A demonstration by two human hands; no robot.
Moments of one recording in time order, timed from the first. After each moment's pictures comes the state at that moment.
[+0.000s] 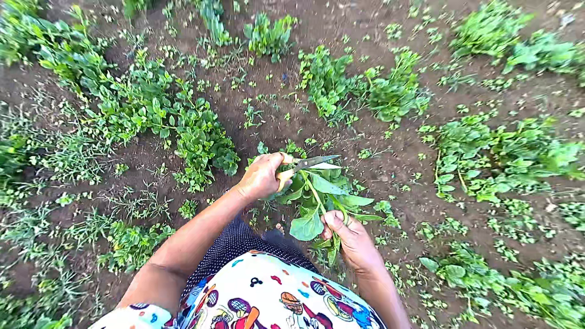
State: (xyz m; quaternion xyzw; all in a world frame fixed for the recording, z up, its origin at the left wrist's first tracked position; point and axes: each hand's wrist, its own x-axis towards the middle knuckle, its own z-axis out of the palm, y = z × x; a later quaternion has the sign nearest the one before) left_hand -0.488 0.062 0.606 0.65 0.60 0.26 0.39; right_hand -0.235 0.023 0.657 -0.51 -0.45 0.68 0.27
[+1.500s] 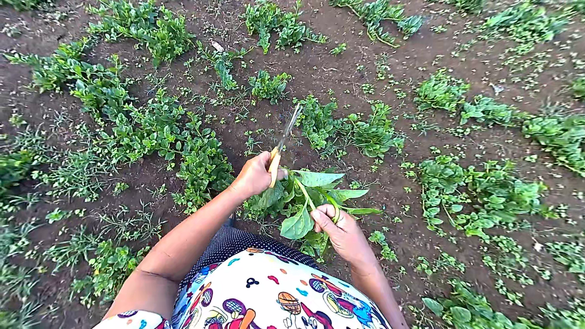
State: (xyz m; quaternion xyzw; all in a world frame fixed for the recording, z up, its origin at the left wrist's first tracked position) left_hand -0.509 0.051 0.679 0.48 0.66 0.32 0.47; right_hand -0.259 0.031 0.695 -0.43 -0.67 0.55 0.26
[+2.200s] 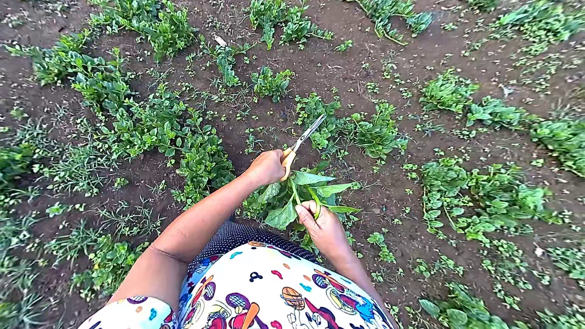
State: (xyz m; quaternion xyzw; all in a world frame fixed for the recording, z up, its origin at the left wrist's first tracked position) left_hand -0.491 0.097 0.677 0.55 0.70 0.15 0.44; right_hand -0.280 0.037 0.680 -0.49 -0.76 0.39 0.17
